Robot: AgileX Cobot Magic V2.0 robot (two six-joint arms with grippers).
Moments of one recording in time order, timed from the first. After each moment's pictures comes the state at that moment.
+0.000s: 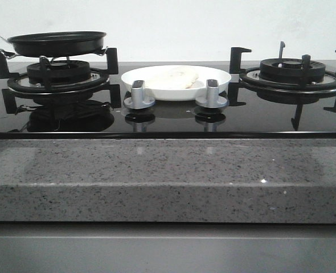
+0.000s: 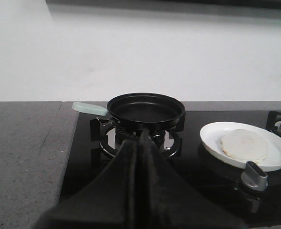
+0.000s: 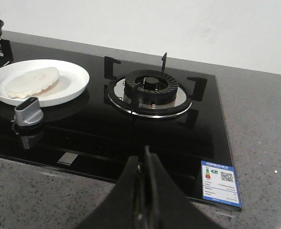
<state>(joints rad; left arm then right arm) -0.14 0.15 -0.41 -0.15 0.33 0.09 0.16 0.13 -0.39 -0.08 0.49 0.03</state>
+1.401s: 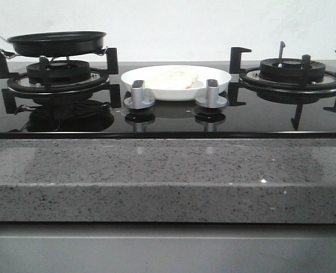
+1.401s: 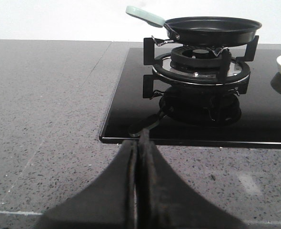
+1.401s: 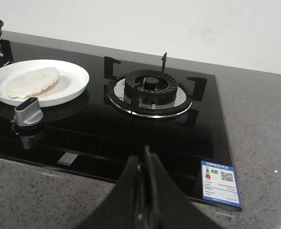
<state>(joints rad) 0.00 -0.01 0.01 -0.11 0.17 0.09 0.16 0.13 -0.39 -0.08 0.49 0.03</state>
